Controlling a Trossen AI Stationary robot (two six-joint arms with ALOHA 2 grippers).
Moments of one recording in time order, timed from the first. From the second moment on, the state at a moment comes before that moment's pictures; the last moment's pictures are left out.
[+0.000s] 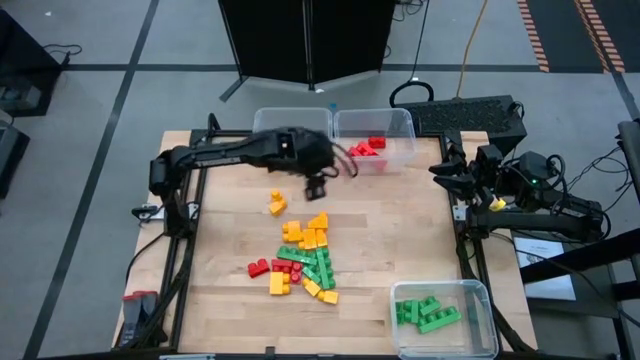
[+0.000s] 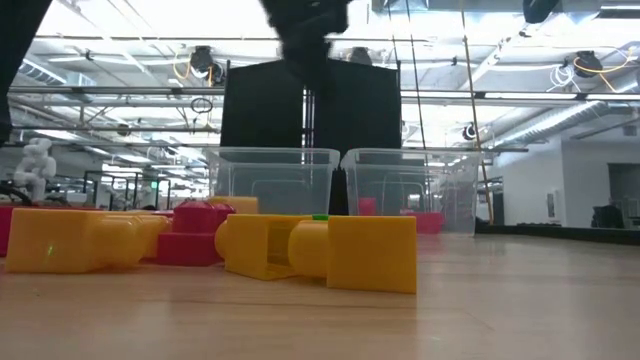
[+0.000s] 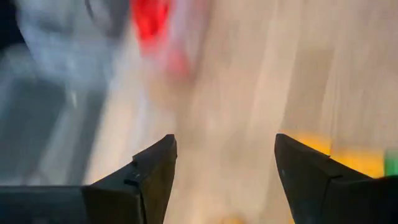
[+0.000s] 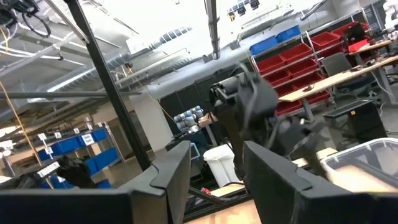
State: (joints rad) left arm 0.18 1.83 1.79 -1.03 -0.20 0.05; right arm -0.19 0.35 0.63 0.02 -0.18 0.50
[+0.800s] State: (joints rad) left arm 0.14 1.47 0.98 -0.78 -0.33 -0.34; right arm -0.19 0.35 0.63 0.02 -0.15 0.50
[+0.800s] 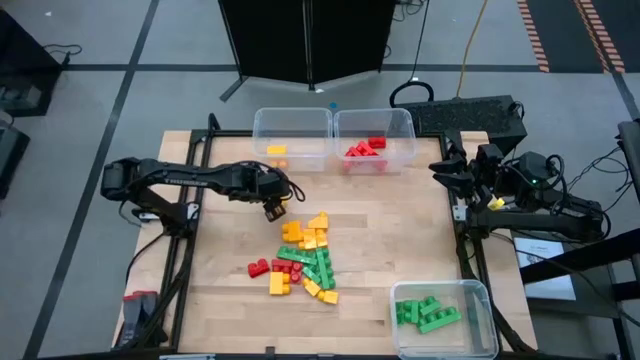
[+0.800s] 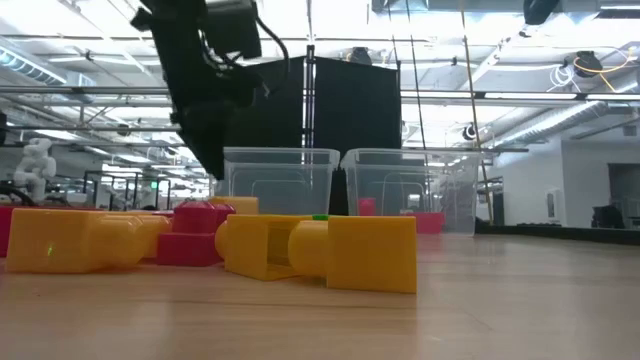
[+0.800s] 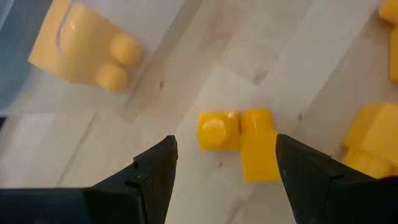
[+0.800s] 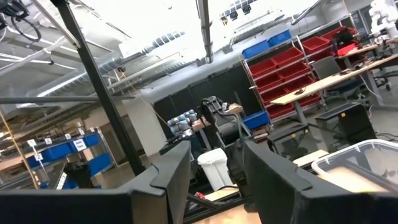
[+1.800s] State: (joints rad) left arm 0.23 1.54 0.79 -0.47 -0.29 -0.38; right arm -0.19 0.35 0.63 0.02 -0.13 0.51
